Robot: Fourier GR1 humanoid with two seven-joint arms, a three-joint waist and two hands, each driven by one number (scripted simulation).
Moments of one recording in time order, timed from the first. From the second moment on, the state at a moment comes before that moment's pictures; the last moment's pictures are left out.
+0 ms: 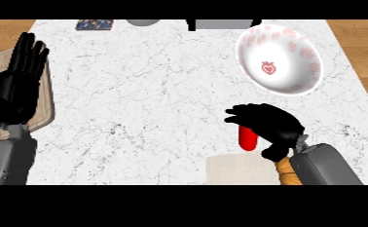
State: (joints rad) left arm -0.25 0.32 0.18 -1.49 0.16 0.06 -0.02; right arm -0.25 -0.34 0.34 -1.45 1.11 0.46 -0.40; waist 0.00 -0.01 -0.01
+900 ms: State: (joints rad) left arm -0.22 0.34 0.27 -1.47 0.15 0.05 -0.02; right arm -0.10 -0.45 -0.09 -1.31 1.06 0.30 -0.30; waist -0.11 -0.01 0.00
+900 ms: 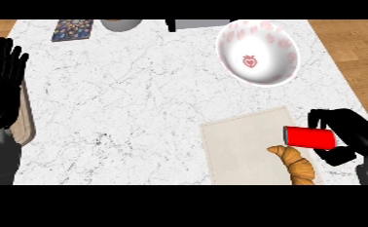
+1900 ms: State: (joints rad) left arm -0.22 0.32 0.24 -1.51 0.15 0.03 -0.02; right arm 0.16 -0.68 -0.86 -1.62 0.65 0.38 -0.11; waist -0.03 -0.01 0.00
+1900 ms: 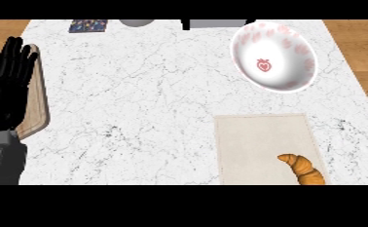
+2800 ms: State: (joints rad) left arm -0.25 0.31 0.22 -1.52 0.14 0.02 0.01; right arm -0.37 -0.65 -0.61 -1.89 0.32 0.61 0.59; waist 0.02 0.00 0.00
